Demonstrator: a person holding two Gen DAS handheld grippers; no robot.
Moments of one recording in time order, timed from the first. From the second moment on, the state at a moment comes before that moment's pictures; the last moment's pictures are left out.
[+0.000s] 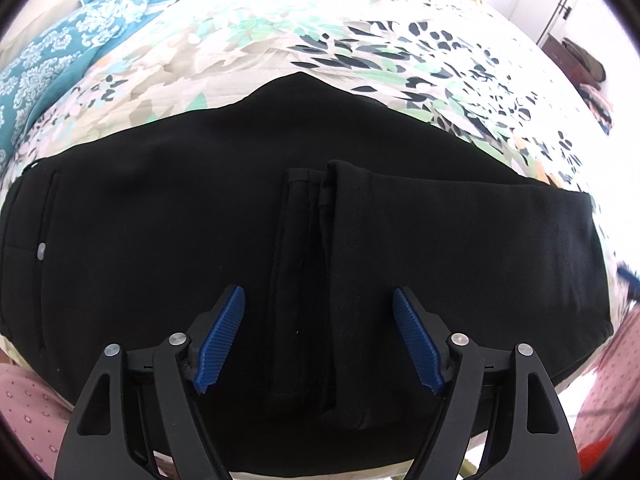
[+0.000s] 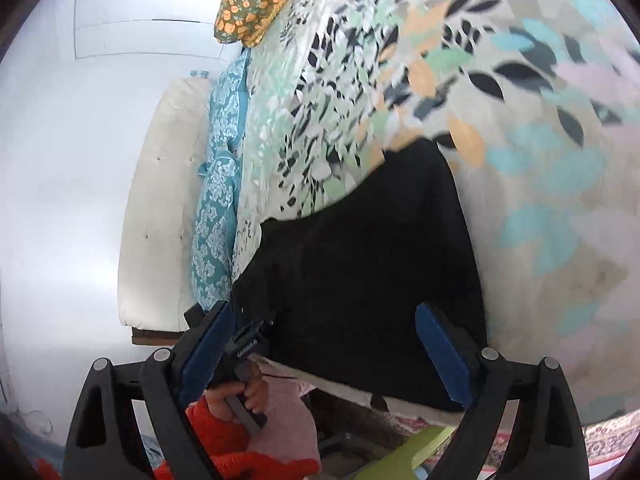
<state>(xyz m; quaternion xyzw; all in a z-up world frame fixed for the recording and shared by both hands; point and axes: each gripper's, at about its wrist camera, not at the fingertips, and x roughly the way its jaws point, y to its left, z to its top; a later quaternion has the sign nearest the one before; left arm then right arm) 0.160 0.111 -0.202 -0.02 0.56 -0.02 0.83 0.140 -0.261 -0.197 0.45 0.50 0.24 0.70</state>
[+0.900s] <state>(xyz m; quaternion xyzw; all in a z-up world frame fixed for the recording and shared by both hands) 0.193 0.396 -0.199 -0.19 0.62 0.08 0.75 0.119 -0.225 -0.173 0.29 0.49 0.20 0.80</state>
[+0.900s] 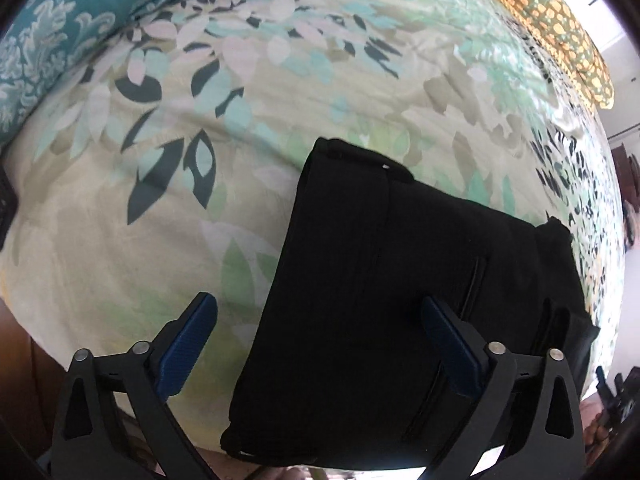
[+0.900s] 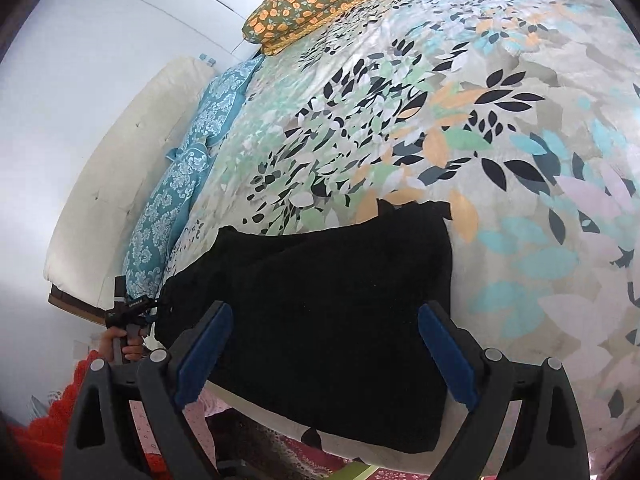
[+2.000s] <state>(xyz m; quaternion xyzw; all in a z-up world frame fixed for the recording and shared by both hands) 0.185 -0.022 -0.143 -0.05 0.61 -0.20 0.77 0.102 -0.292 -0.169 0.35 0.42 0.16 0.82</state>
